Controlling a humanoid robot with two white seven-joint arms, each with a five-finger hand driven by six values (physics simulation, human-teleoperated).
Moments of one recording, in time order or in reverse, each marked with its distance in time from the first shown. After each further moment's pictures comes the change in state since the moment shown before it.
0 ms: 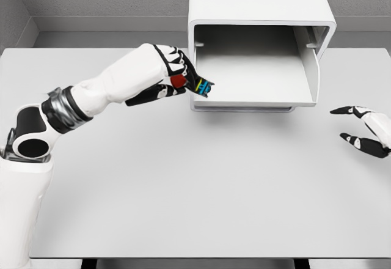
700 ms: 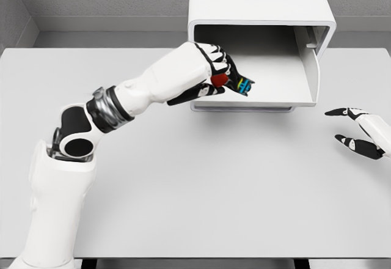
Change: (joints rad) left arm -0.017 -0.200 -0.043 0.023 -0.150 0.000 0.000; right arm 0.000 0.023 -0.001 -0.007 0.021 0.000 0.001
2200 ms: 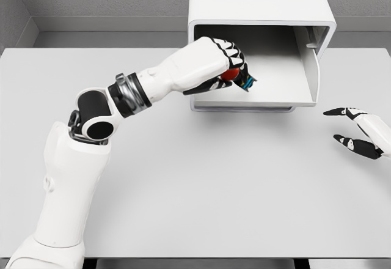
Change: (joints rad) left arm -0.098 -0.026 -0.045 0.122 -0.170 0.000 0.000; right arm -0.003 0.003 0.005 -0.002 0.002 0.000 0.001
